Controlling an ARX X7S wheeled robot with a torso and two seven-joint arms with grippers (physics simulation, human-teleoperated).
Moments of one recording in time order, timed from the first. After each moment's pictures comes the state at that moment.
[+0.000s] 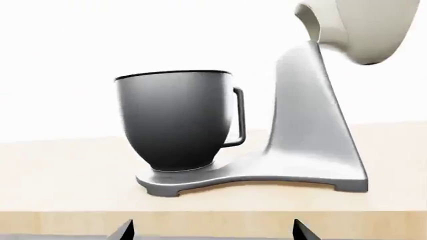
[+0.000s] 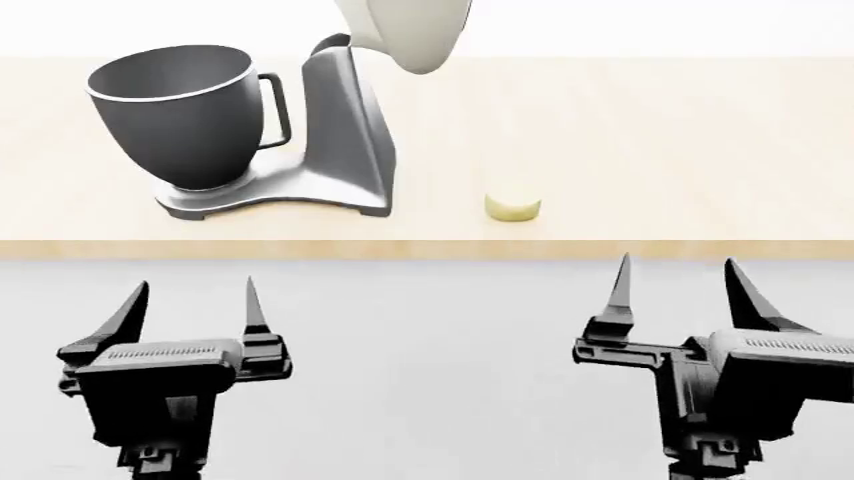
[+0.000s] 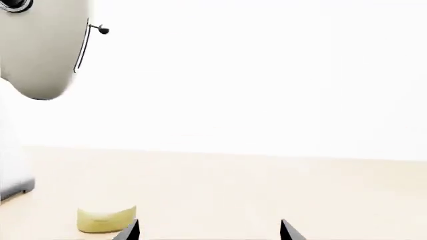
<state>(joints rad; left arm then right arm) -0.03 -0.15 -0.05 0.44 -0.06 -0.22 -0.11 0.05 0.15 0.06 -0.58 0.05 0.32 0.13</state>
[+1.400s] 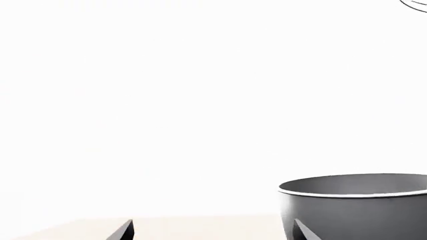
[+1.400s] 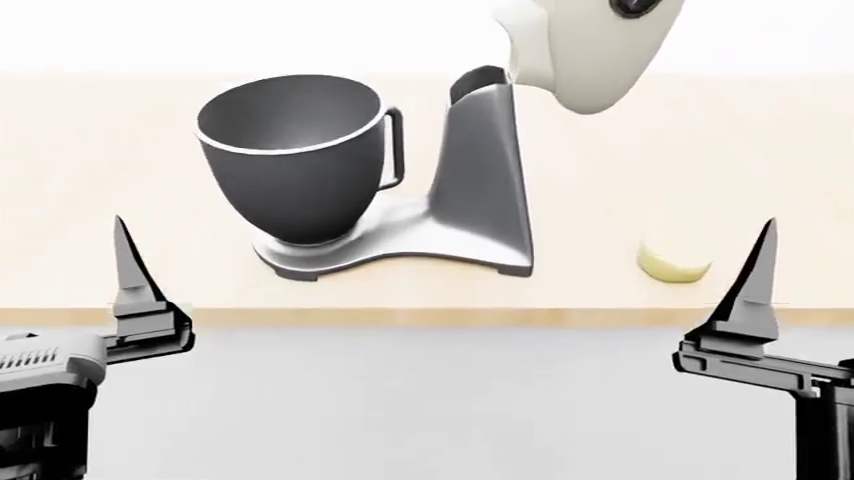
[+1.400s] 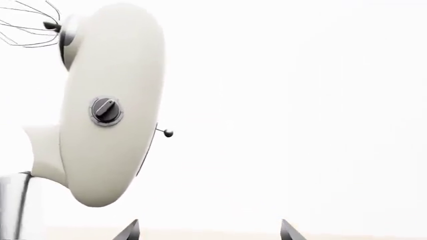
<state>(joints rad) -0.01 -0.27 -0.20 0.85 -0.11 -0.39 -0.21 -0.05 0.27 0.22 -1.01 0.09 0.46 0.22</state>
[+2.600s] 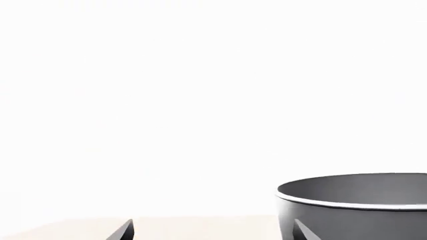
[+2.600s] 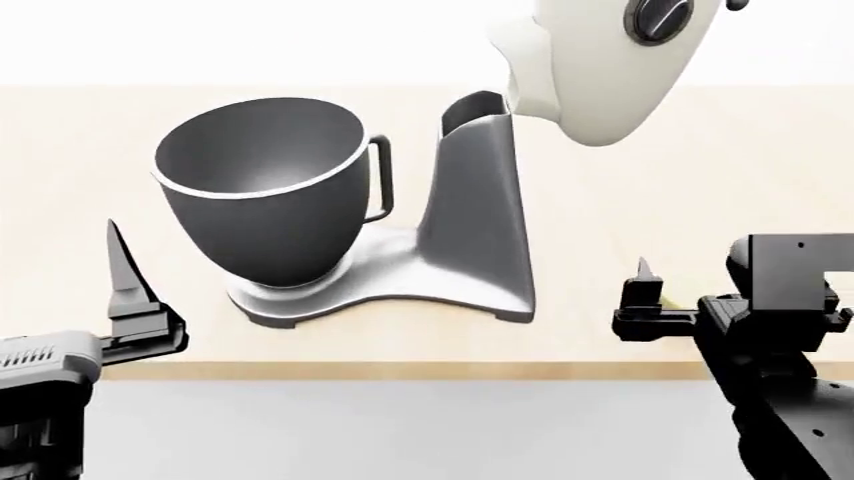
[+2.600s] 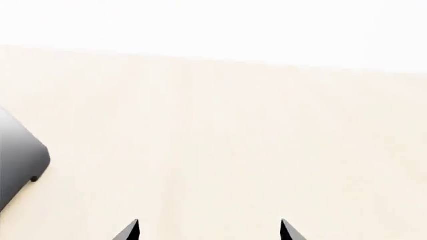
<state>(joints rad) 0.00 -0.30 -0.20 0.82 -0.13 -0.37 -0.24 0.44 0.36 0.20 -0.65 0.36 1.27 0.08</state>
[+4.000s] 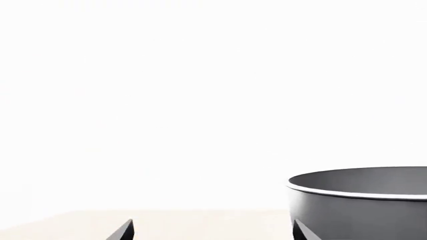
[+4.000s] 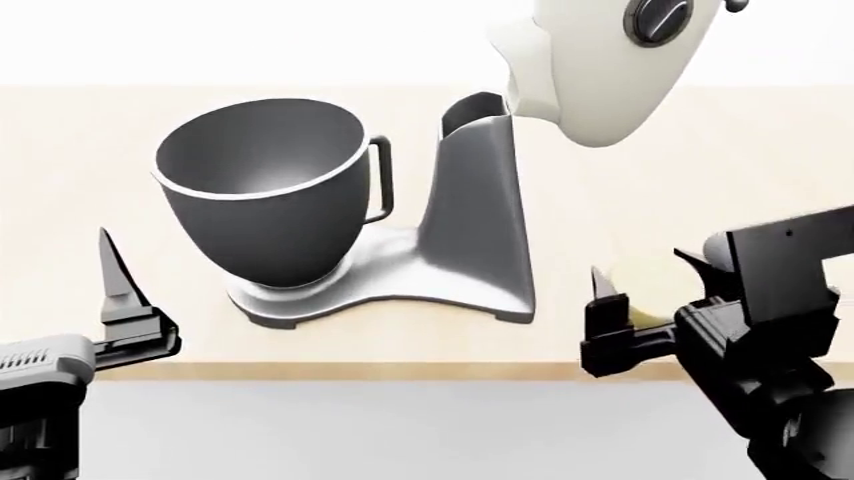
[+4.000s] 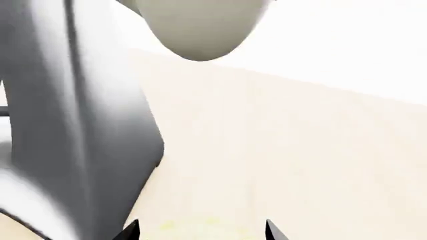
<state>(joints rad) 0.03 -0.31 -0.21 0.79 -0.15 -0.34 -0.27 0.61 0.58 0.24 -0.76 1.44 1.50 0.75</state>
